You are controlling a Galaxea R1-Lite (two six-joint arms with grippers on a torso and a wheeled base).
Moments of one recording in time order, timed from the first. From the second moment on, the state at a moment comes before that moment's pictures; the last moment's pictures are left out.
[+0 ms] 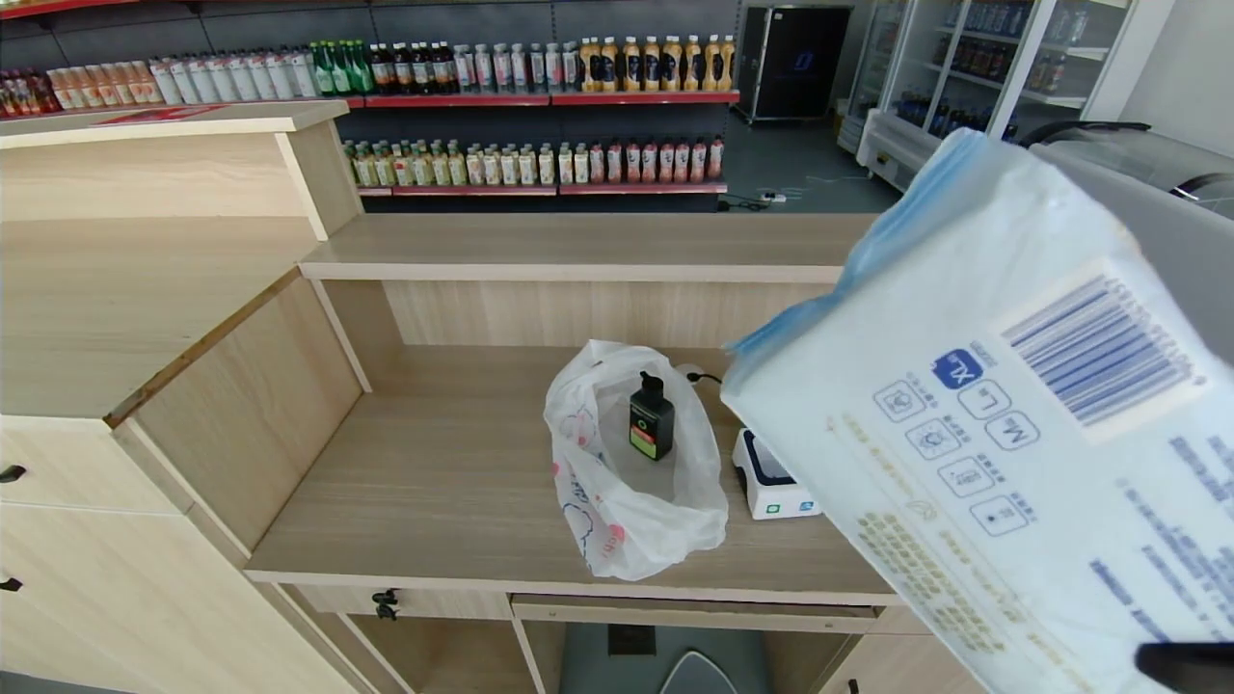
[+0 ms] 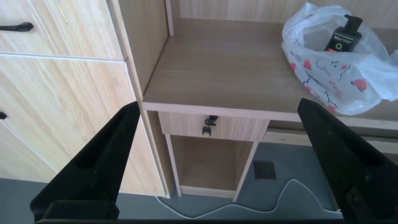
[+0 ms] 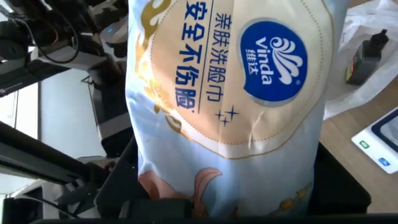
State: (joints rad) left arm 0.00 0.00 0.00 0.00 0.04 -0.01; right arm 0.57 1.00 -0.91 0.25 0.57 -0.14
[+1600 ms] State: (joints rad) left arm 0.00 0.00 0.00 0.00 0.04 -0.01; right arm -0.57 1.61 -0.57 -0.65 0.59 -1.44
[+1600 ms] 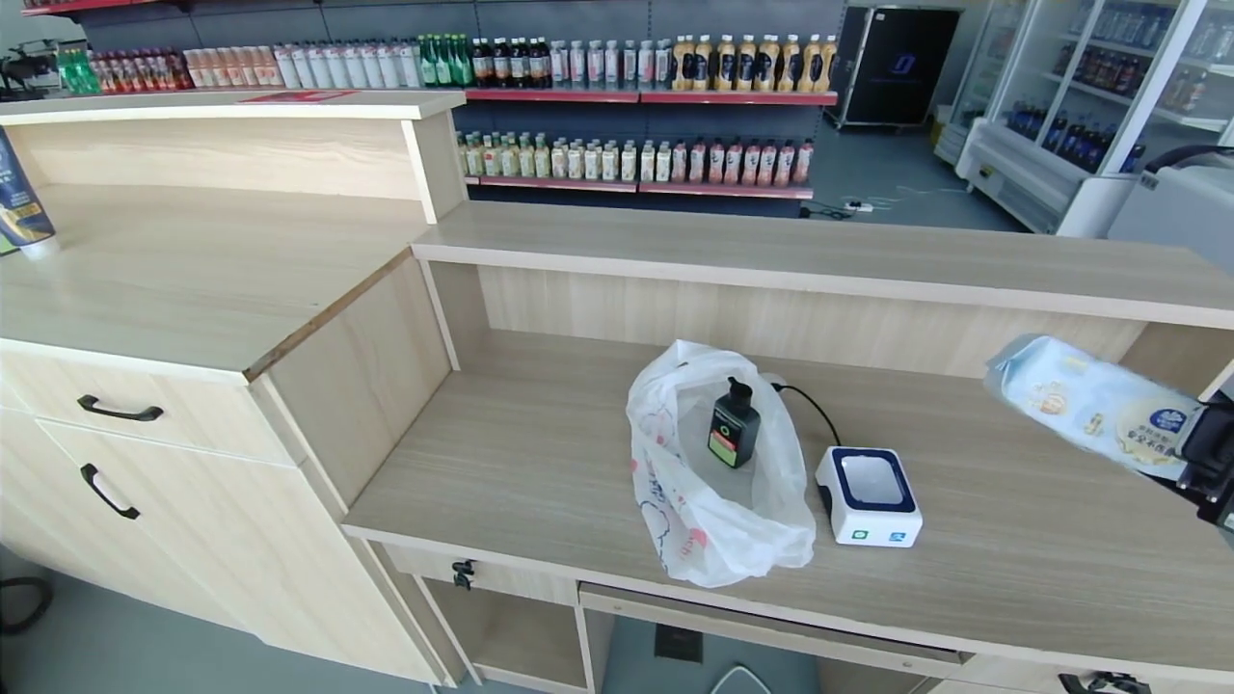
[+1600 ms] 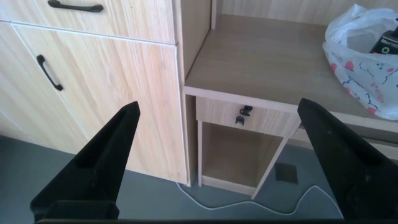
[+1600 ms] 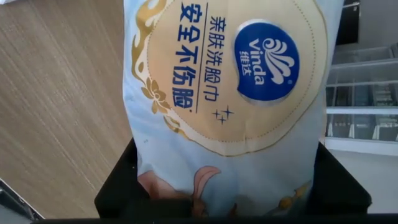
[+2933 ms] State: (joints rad) left arm 0.00 0.00 0.00 0.00 0.04 -0.01; right arm -0.50 1.93 -0.65 -0.88 0.59 -1.68
